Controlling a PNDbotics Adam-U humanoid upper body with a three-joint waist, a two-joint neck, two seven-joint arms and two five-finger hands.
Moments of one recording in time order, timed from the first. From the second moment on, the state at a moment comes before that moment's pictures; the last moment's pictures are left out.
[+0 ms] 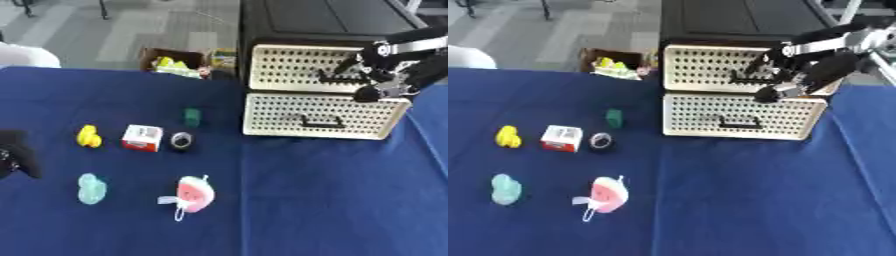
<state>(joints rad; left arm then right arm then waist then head) -0.25 0.18 0.22 -1.98 0.01 -0.07 -0.23 -1.16 -0.87 0.40 -1.20 0.22 -0.24 0.90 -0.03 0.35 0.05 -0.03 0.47</state>
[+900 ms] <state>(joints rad) -0.25 0.18 0.22 -1.98 0.01 -0.07 -0.24 -1.15 -0.87 0.41 -1.22 0.25 -0.23 0.90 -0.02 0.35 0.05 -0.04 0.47</state>
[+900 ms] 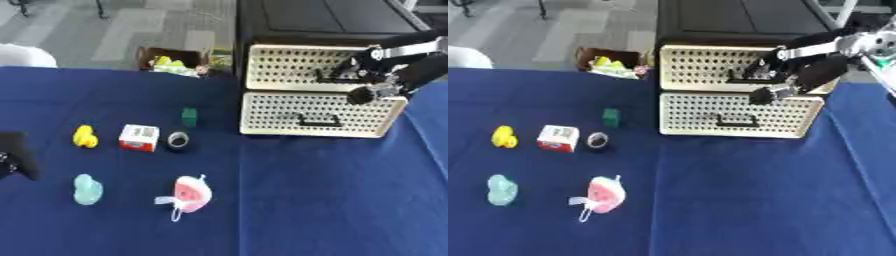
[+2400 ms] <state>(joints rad) -0.25 0.17 0.22 -1.98 0.01 -0.05 -0.26 -1.10 -0.94 0.38 -1.53 0.48 -0.18 0.91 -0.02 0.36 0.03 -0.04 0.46</state>
